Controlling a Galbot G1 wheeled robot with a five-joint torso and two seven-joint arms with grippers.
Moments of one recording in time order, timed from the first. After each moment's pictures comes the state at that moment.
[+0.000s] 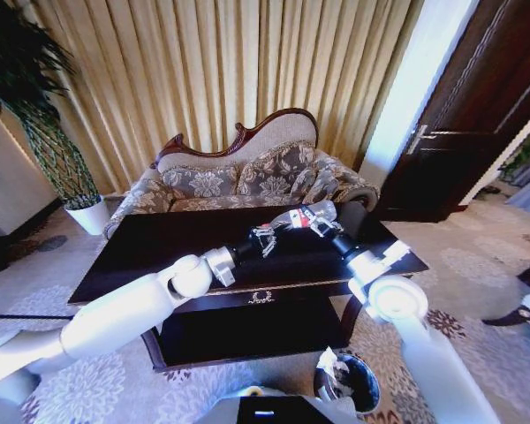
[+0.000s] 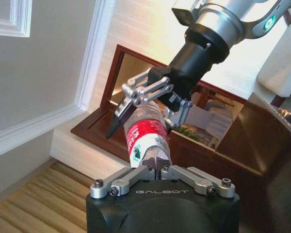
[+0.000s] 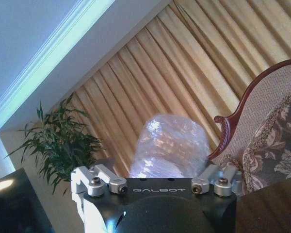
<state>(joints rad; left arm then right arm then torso) 0.36 -0.77 0.57 -1.93 0.12 -0.18 -0.05 -1.20 1.02 0.53 2.22 1.23 -0.26 0.04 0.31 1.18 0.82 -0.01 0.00</state>
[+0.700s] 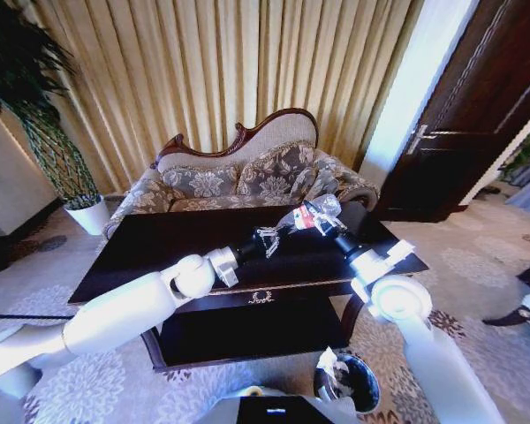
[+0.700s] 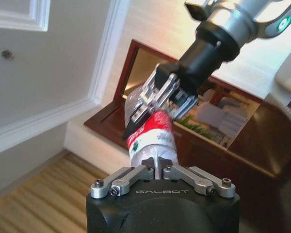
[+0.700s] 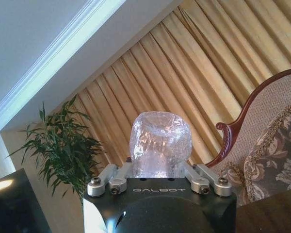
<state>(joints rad) 0.35 -0.75 0.62 -1.96 0.09 -0.11 -0.17 -1.20 1.01 0.54 2.23 1.22 -0.25 0.04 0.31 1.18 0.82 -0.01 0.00</state>
